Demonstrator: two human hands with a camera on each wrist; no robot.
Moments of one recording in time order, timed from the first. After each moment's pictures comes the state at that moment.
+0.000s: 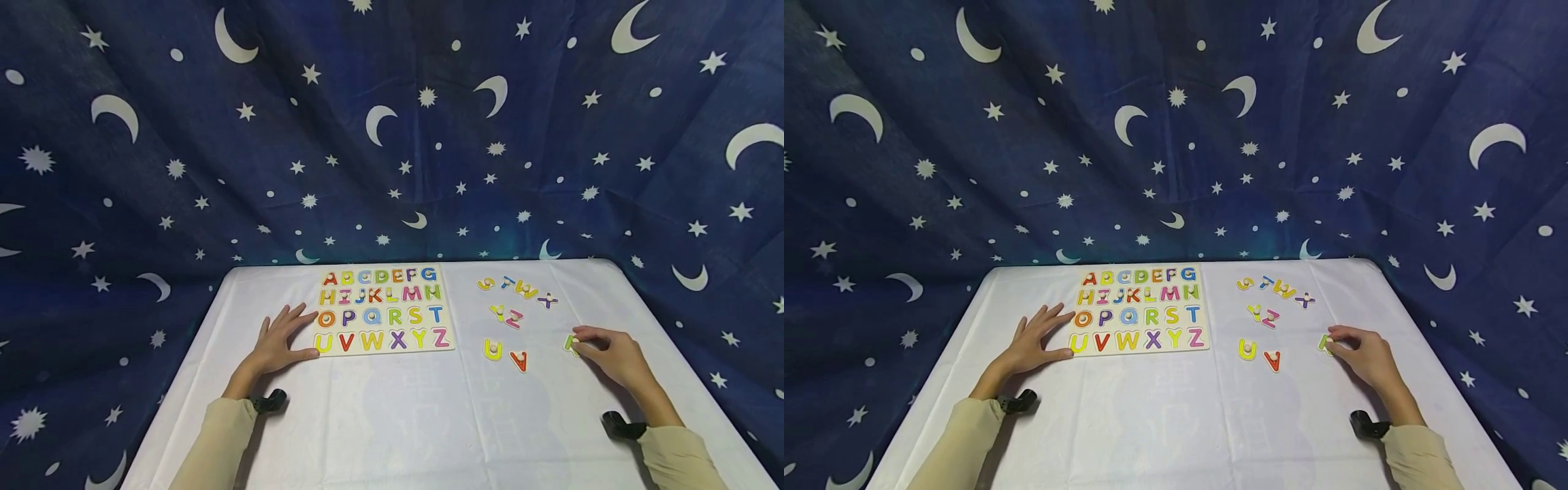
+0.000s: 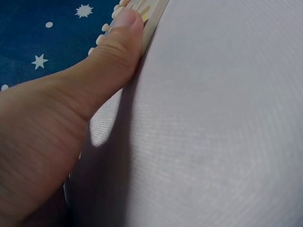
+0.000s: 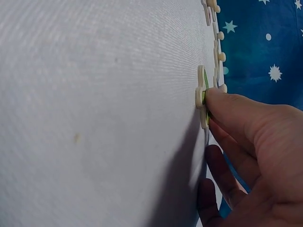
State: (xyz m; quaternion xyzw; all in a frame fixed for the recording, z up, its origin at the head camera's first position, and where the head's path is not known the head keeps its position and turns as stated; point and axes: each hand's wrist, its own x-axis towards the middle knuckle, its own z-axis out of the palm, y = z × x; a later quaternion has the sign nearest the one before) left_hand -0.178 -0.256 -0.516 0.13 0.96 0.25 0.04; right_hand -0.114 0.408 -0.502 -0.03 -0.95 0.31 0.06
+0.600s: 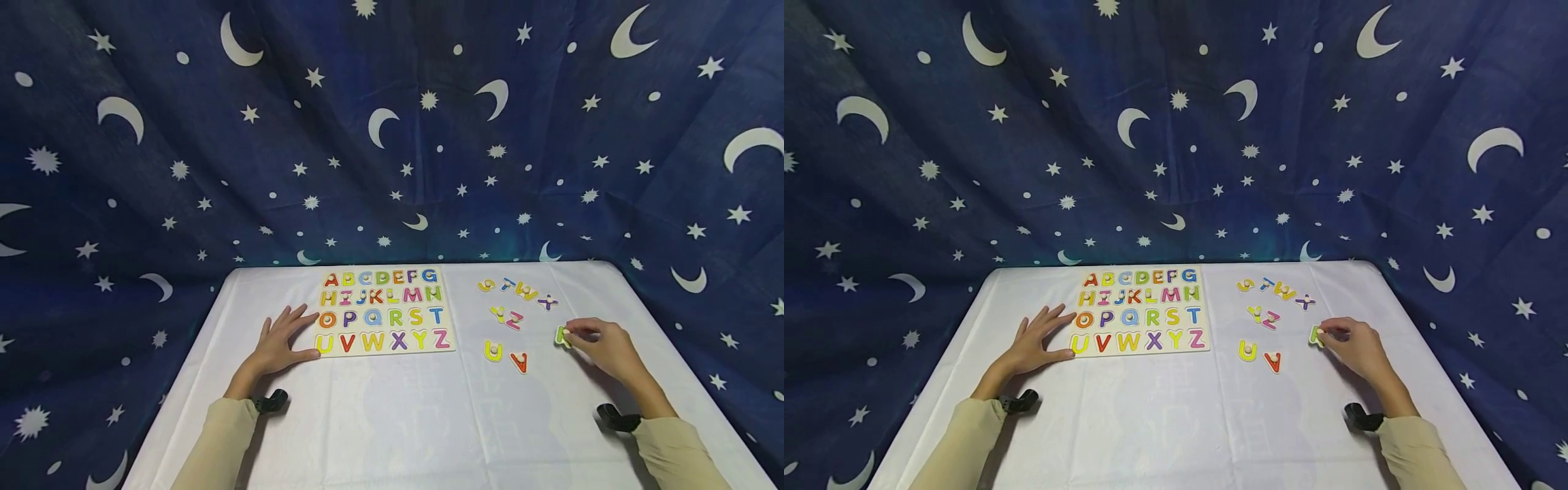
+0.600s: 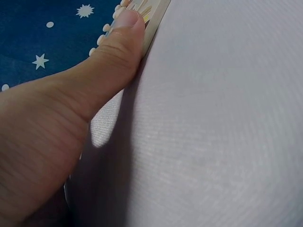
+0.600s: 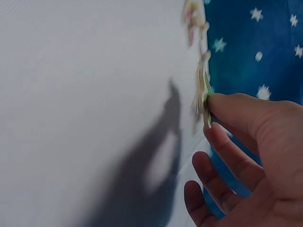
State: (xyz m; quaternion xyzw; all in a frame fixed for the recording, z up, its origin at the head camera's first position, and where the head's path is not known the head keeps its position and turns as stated) left_hand -0.176 -0.257 -0.517 0.14 0.96 0.26 0.04; right_hand -0.125 0.390 -0.483 0.00 -0.95 0.29 0.08
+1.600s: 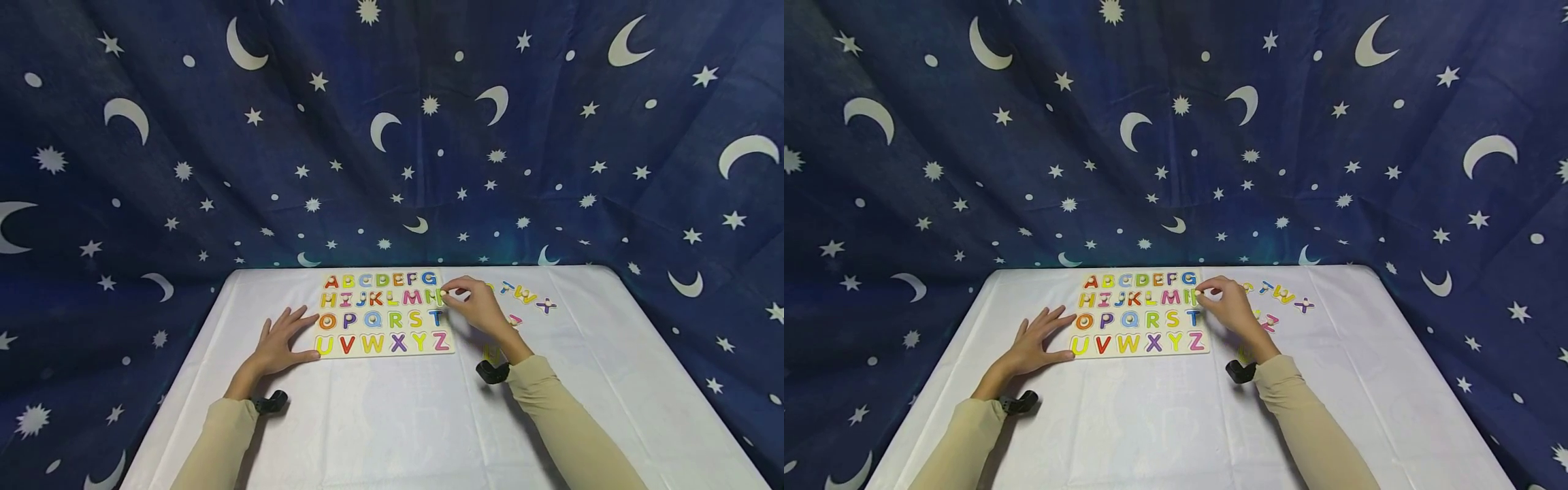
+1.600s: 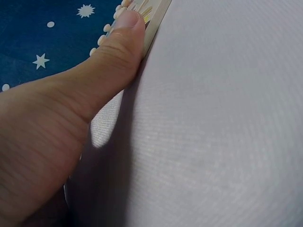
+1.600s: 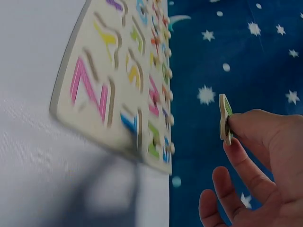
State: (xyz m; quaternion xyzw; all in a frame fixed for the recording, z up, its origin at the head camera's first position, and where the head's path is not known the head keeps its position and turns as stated) left_hand -0.174 -0.257 -0.514 0.15 0.95 0.26 0.03; right_hand -0.210 0.187 -0.454 0.13 -0.90 0.41 0.08
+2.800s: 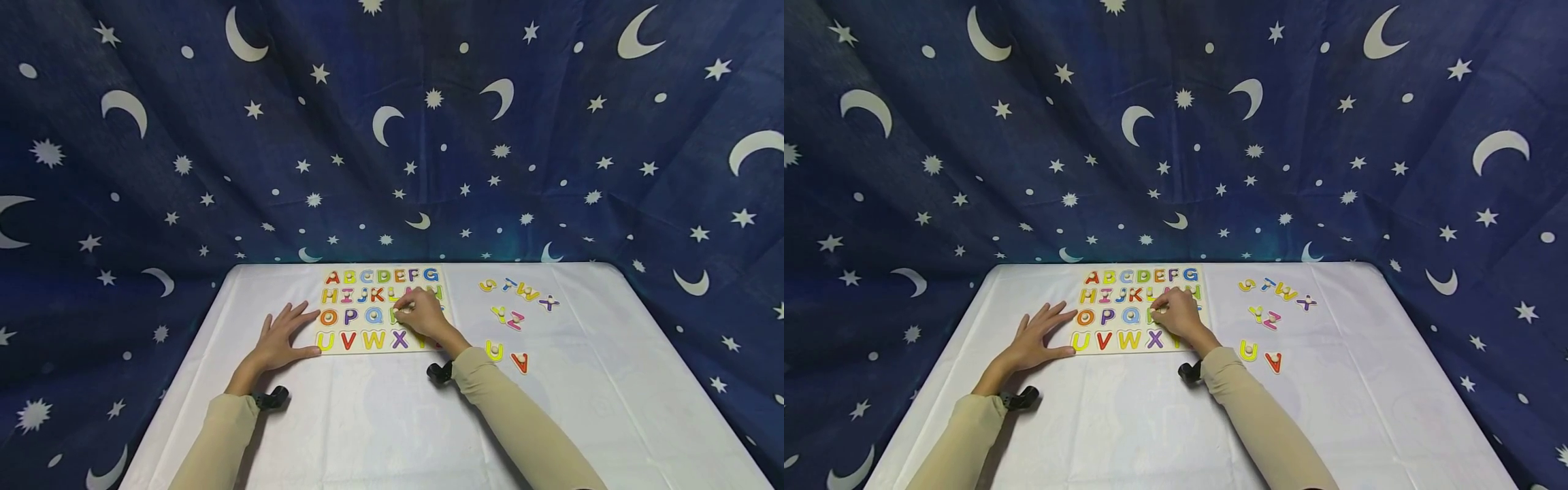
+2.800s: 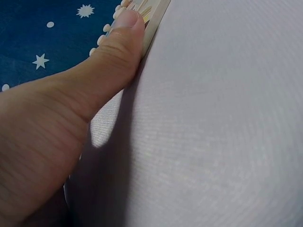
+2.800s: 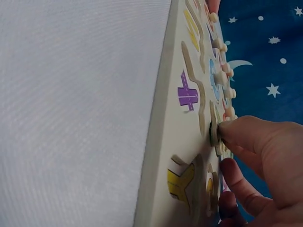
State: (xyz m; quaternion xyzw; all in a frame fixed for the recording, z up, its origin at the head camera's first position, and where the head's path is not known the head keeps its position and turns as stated) left_hand -0.175 -0.258 -0.513 0.14 0.95 0.26 0.04; right_hand -0.225 0.087 -0.498 0.14 -0.91 0.39 0.03
